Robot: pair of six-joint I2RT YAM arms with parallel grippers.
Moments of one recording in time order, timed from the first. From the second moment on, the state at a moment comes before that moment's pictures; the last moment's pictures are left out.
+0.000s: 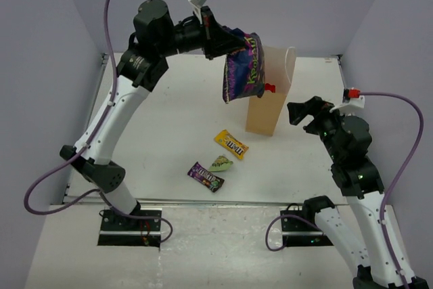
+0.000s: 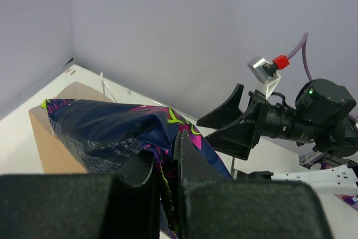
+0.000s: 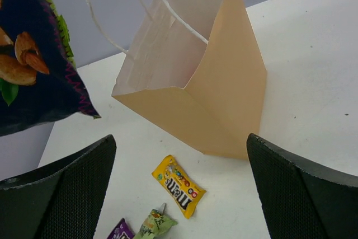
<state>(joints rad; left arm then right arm) -0.55 1.63 2.05 -0.33 0.69 -0.38 0.23 0.63 0.89 -0.42 0.06 0.53</state>
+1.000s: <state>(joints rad) -0.56 2.02 2.29 -0.15 0.83 -0.40 0.23 0.63 0.89 -0.42 0.06 0.53</state>
